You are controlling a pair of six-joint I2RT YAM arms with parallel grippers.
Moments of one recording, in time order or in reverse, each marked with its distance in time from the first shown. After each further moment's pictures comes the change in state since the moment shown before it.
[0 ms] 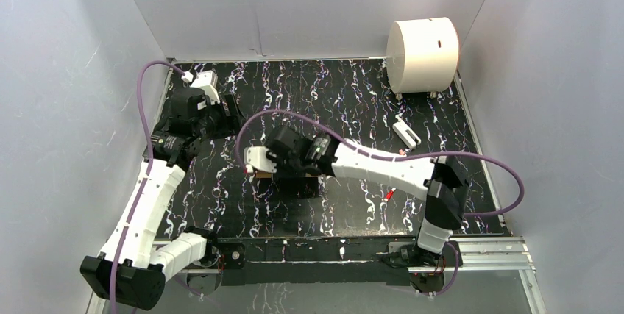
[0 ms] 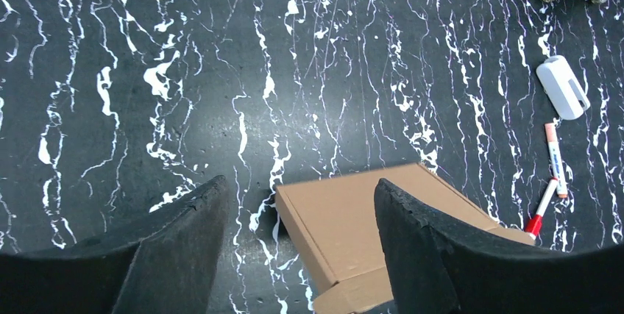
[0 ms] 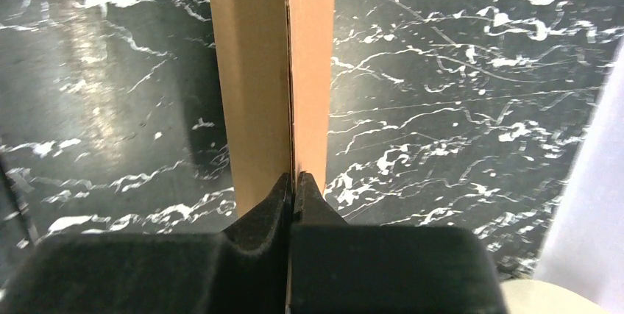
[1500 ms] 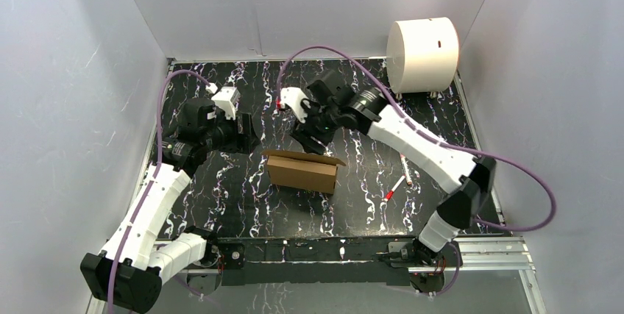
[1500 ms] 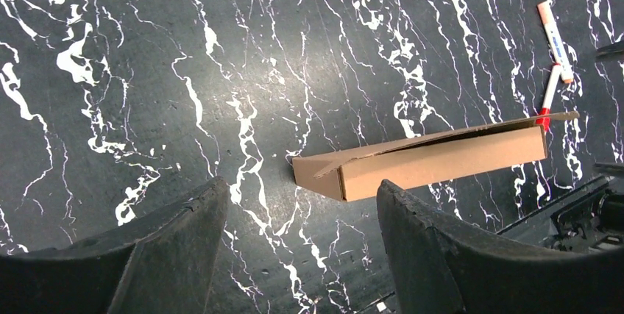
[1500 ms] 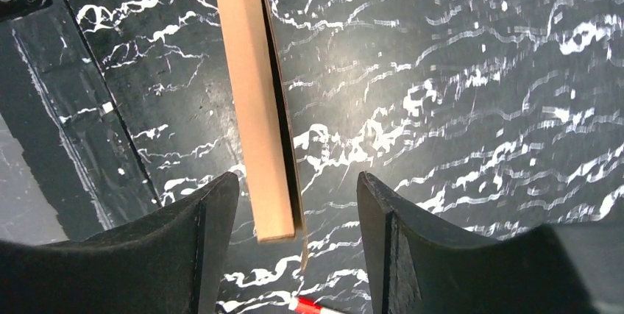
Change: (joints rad) left arm -0.053 -0.031 -0.101 -0.008 0.168 0.150; right arm -0.315 -0.055 0.290 -0.328 -0.393 0.213
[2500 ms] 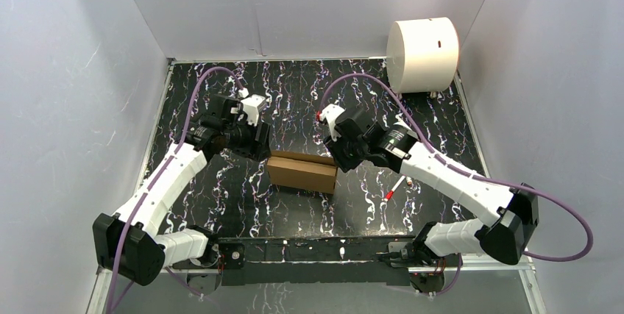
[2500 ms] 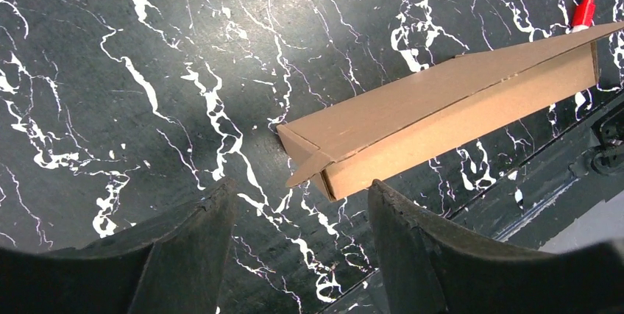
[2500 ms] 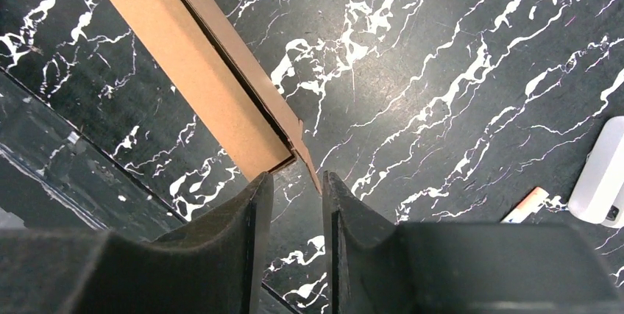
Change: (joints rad) left arm -0.093 0.187 0.041 -0.076 0.064 0.156; right arm 0.000 -0.387 -0.571 0.217 0.288 0.443
